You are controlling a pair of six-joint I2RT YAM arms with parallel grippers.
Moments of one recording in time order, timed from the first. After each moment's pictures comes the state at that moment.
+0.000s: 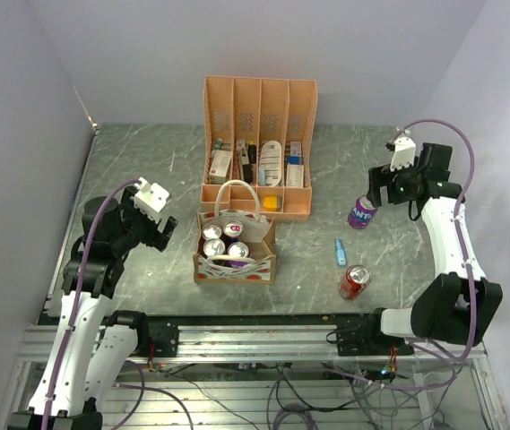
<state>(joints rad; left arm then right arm) -0.10 0.65 0.77 -0.52 0.35 0.42 -0.19 1.32 1.17 -0.62 -0.31 -0.39</state>
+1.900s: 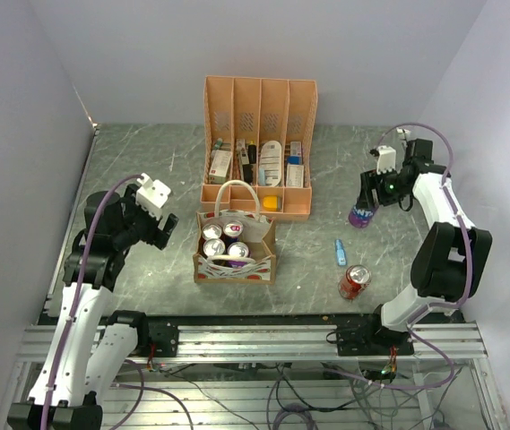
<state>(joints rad) -0.09 0.69 0.79 -0.54 0.36 0.43 -0.19 1.64 1.27 -0.74 -0.44 -0.46</state>
